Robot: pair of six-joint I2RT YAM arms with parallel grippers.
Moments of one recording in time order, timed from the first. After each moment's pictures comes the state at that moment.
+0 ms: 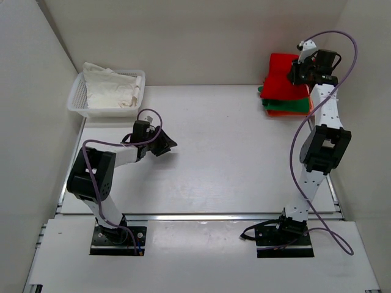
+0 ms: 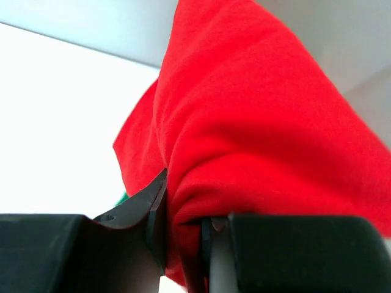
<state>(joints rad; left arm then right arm) -0.26 1.71 0.81 0.19 0.33 -0.84 -0.24 2.18 2.13 -0.44 -0.41 -0.32</state>
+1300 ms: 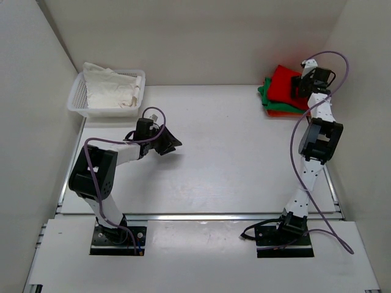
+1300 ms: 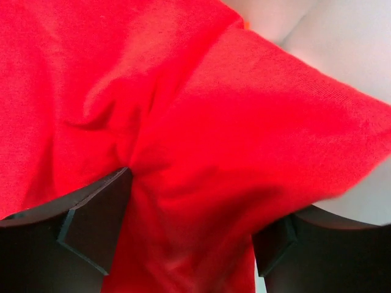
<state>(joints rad) -0.29 1.72 0.85 0.15 0.39 -0.85 -0.32 2.50 2.25 -0.28 -0.29 -0.33</state>
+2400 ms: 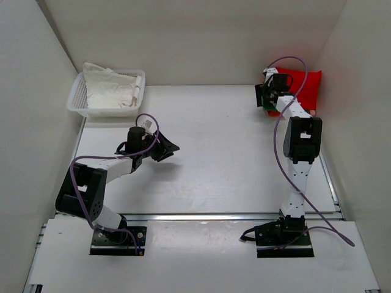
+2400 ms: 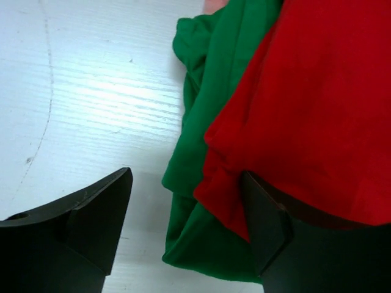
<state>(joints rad) -0.27 1.50 0.64 0.26 0.46 -0.91 -0.04 2.32 1.91 -0.24 -0.07 -0.22</state>
